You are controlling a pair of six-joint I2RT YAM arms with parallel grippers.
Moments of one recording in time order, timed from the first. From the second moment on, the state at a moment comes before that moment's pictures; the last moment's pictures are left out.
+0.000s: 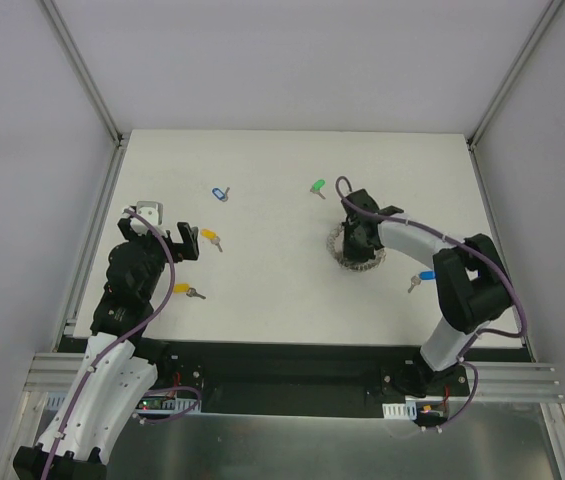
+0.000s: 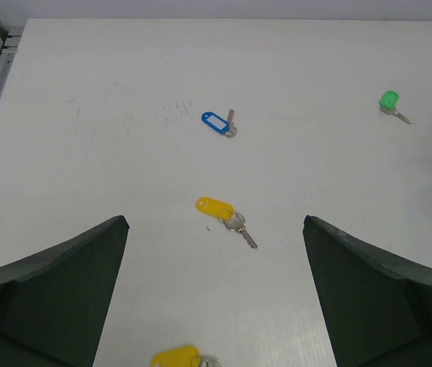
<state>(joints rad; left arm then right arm) -0.20 0.51 0.48 -0.12 -0.06 -0.09 0.43 1.73 1.09 -0.57 0.05 0.46</state>
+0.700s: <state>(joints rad) -0.21 0.51 0.48 -0.12 -0.06 -0.09 0.68 1.48 1.16 -0.70 0.23 0.50</state>
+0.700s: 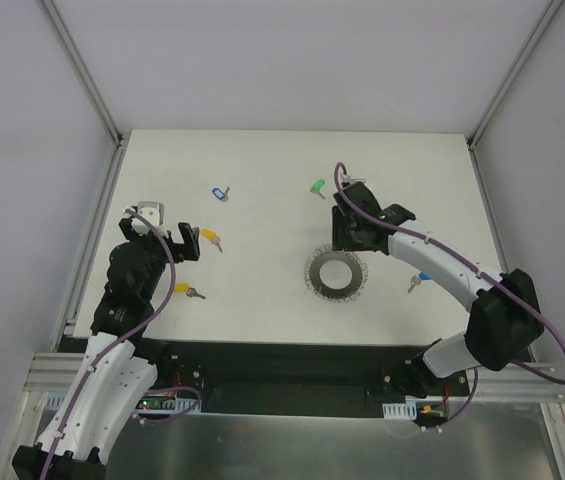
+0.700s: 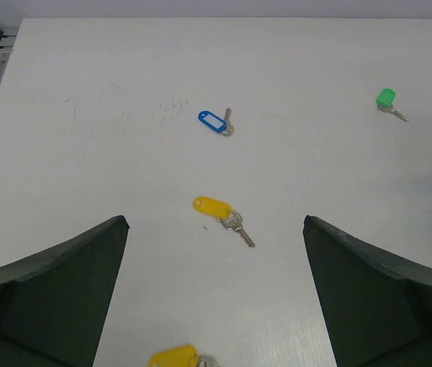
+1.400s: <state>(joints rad) -0.22 0.52 0.48 -0.12 -0.05 -0.09 0.66 1.68 1.09 -0.38 0.19 0.27</state>
